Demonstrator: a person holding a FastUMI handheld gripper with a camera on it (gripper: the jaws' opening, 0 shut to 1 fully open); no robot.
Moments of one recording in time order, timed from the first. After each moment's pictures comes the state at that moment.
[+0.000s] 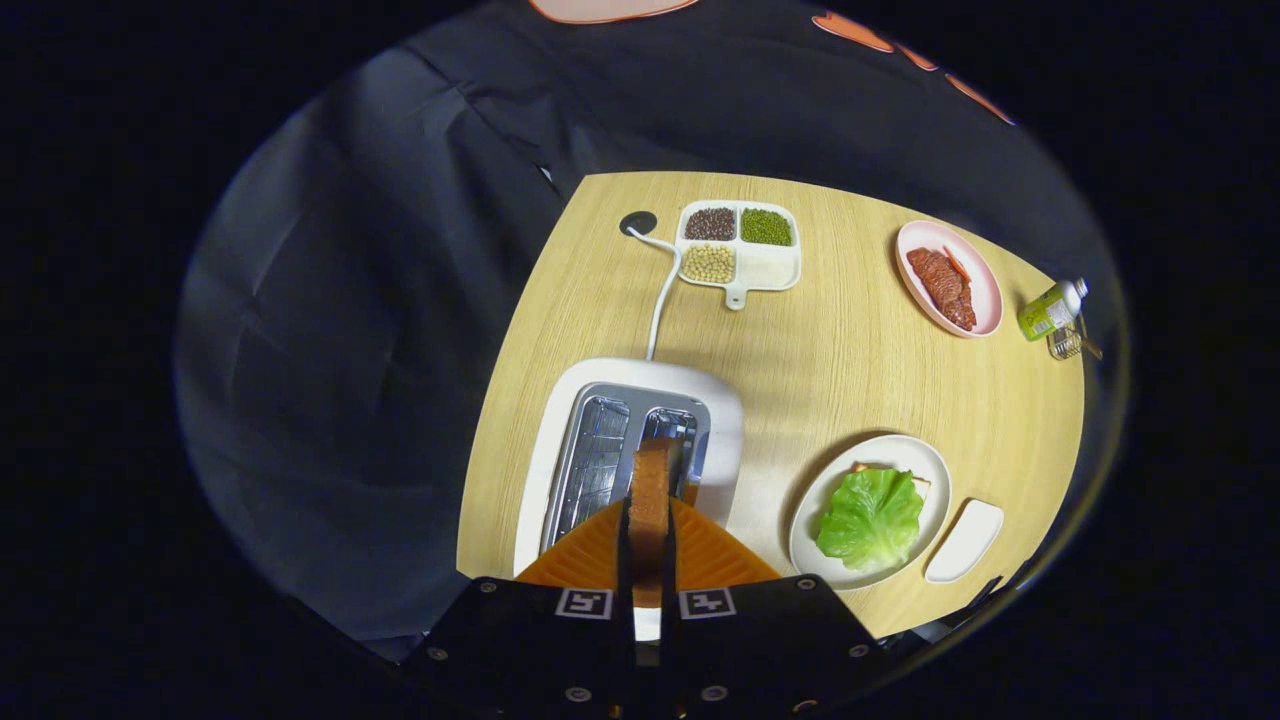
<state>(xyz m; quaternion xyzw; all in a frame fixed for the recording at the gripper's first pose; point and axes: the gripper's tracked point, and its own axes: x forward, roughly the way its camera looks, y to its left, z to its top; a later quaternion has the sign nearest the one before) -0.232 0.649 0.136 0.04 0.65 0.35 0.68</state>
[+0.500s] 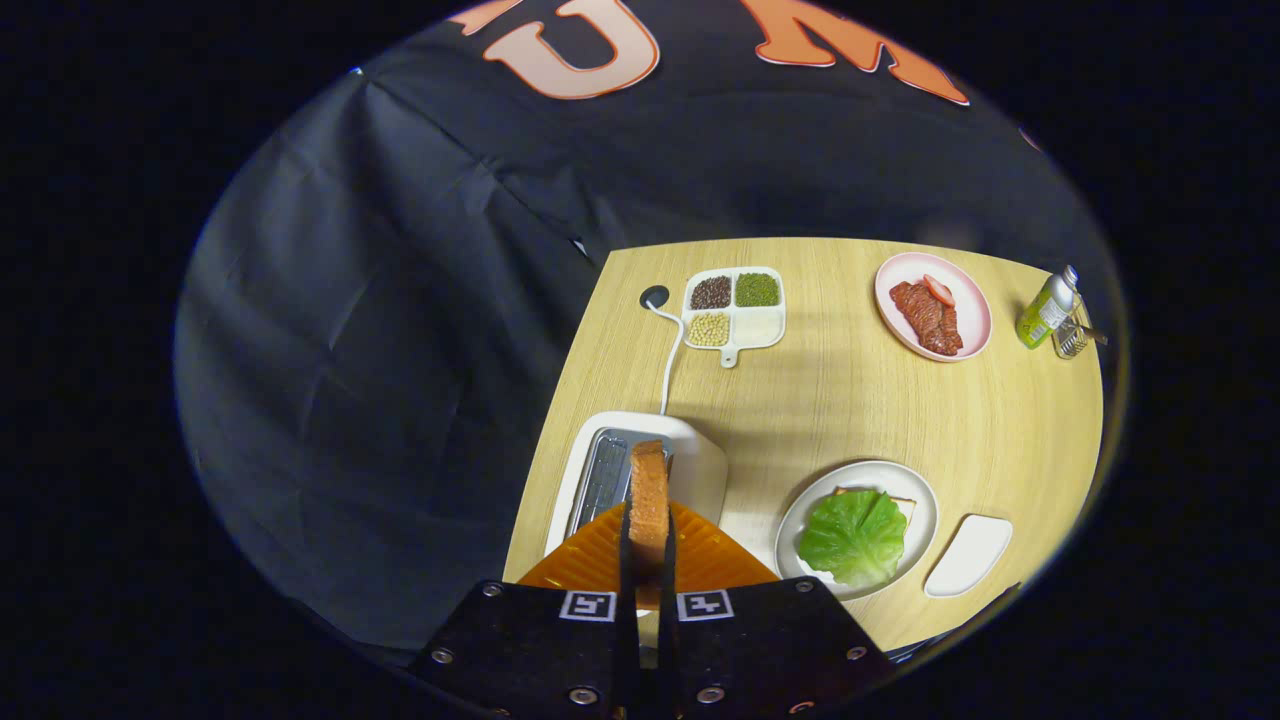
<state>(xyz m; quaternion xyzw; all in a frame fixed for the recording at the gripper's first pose) -0.188 0.581 0.181 0.15 0.59 0.37 0.70</state>
